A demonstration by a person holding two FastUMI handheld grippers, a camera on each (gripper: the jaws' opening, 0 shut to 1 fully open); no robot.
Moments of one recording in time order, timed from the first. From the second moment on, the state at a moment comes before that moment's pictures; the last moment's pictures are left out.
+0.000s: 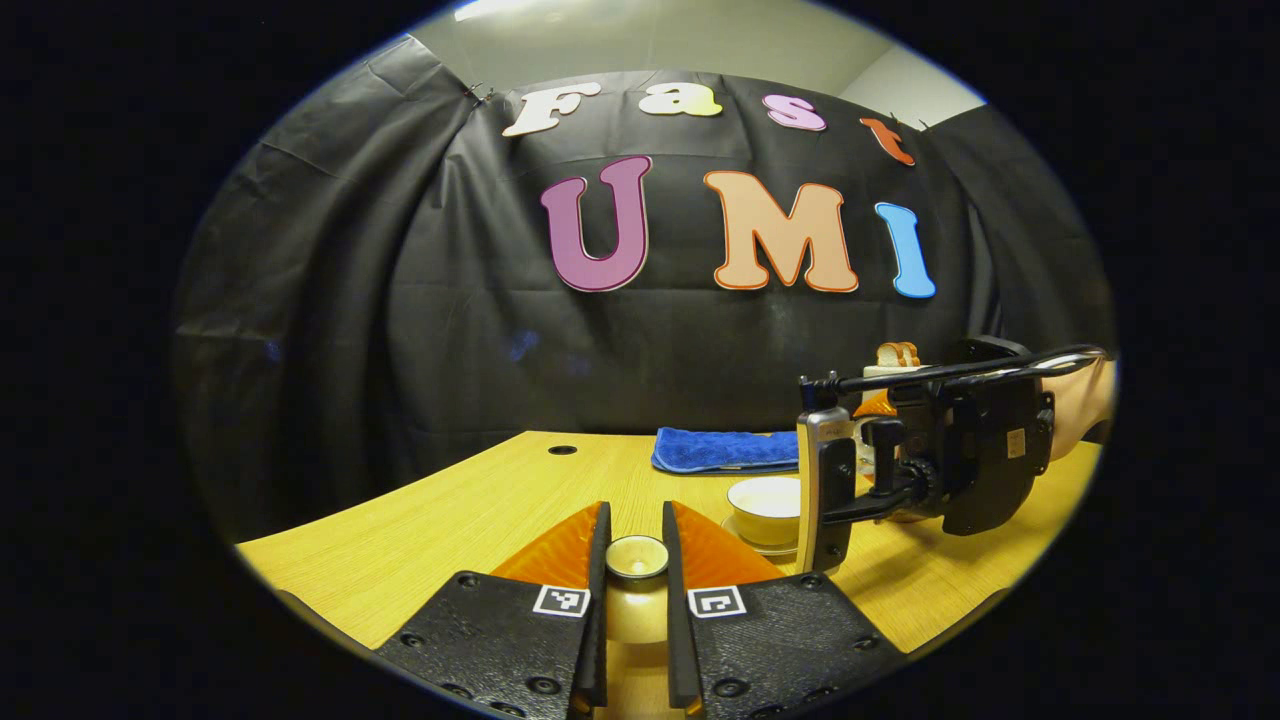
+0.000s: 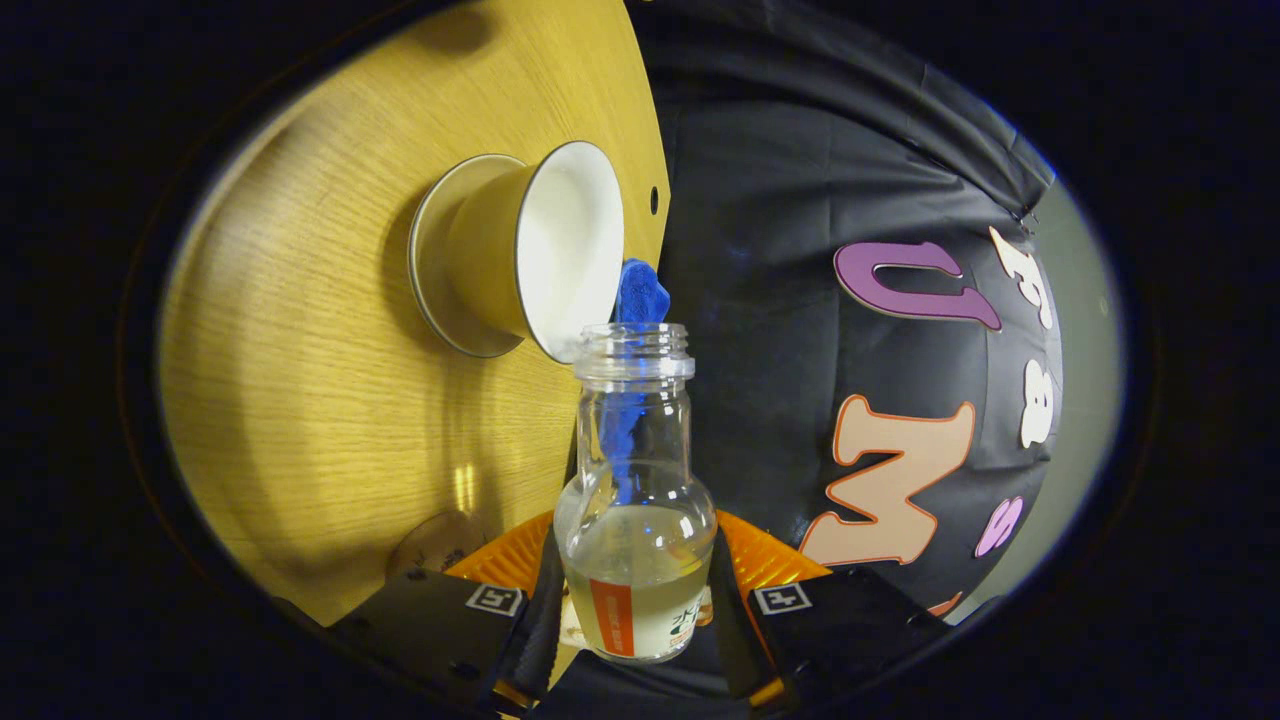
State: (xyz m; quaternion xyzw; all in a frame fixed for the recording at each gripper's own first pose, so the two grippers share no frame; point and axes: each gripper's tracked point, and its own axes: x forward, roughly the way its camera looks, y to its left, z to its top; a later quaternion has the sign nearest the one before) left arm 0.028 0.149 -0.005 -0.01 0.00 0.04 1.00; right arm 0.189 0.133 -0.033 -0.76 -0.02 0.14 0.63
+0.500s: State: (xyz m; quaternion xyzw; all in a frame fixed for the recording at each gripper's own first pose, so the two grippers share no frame) left arm 0.028 0.149 -0.005 -0.01 0.00 0.04 1.00; right arm 0.194 0.142 -0.015 -0.81 -0.04 0.13 0.56
